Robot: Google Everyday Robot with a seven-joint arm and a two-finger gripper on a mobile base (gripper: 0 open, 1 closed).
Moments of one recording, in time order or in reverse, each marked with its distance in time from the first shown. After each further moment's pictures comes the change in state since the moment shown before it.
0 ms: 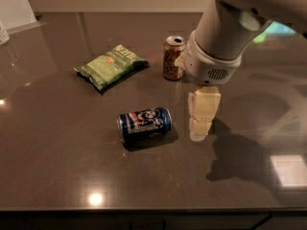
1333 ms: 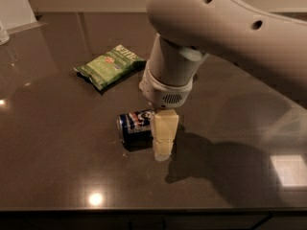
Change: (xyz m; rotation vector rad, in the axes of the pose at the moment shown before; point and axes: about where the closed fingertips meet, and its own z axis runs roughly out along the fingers) arm -0.069 0.021 0.061 -0.086 -0.042 -0.096
